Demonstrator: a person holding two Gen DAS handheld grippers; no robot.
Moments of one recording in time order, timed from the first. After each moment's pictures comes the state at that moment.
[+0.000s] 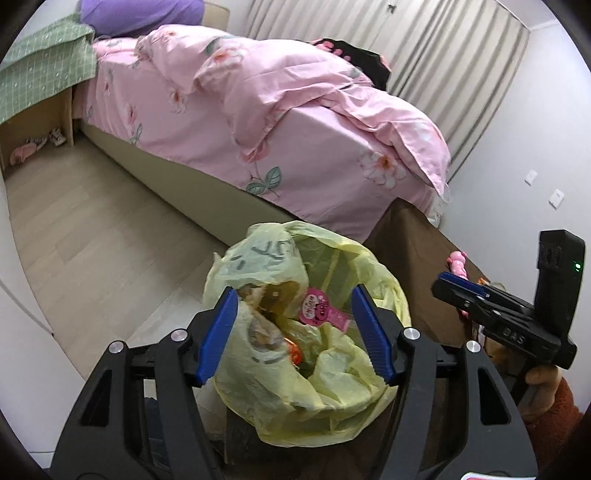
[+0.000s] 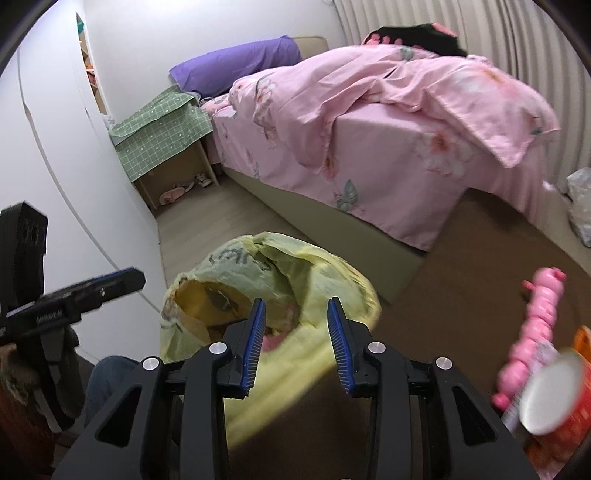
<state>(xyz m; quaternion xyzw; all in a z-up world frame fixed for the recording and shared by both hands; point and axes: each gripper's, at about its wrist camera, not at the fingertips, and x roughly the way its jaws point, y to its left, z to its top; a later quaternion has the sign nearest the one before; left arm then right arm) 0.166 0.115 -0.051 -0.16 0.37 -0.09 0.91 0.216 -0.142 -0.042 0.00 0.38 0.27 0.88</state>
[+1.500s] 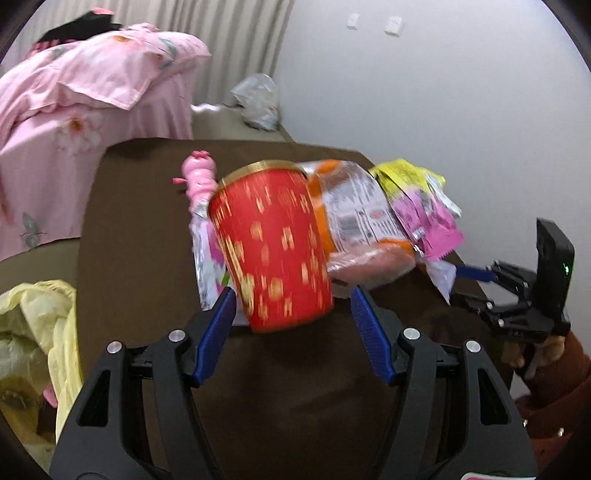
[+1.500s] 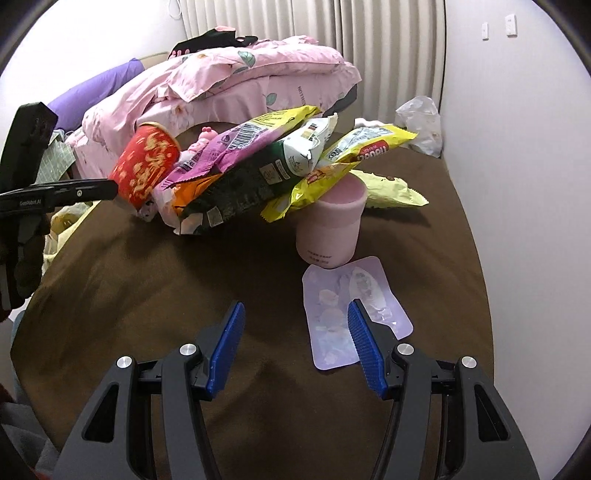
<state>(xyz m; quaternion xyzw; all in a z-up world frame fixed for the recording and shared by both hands) 0.175 -0.185 -0.060 0.04 0.40 -0.40 0.82 0.023 -0.433 -0.091 0.05 0.41 -0.01 0.91</state>
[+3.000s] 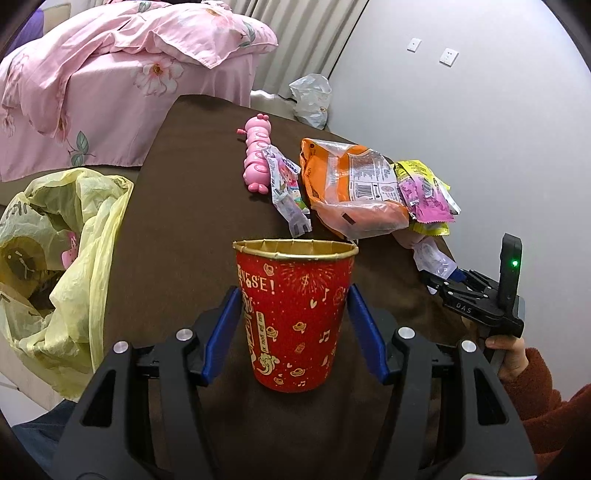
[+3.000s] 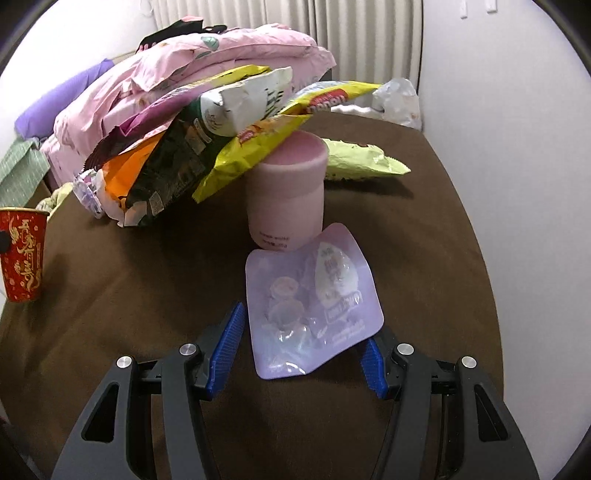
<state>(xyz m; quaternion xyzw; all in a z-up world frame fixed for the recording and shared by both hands) 0.114 -0.135 -0.057 -0.03 0.45 -0.32 0.83 0.048 -0.454 -0.125 0.06 0.43 -0.05 0.90</state>
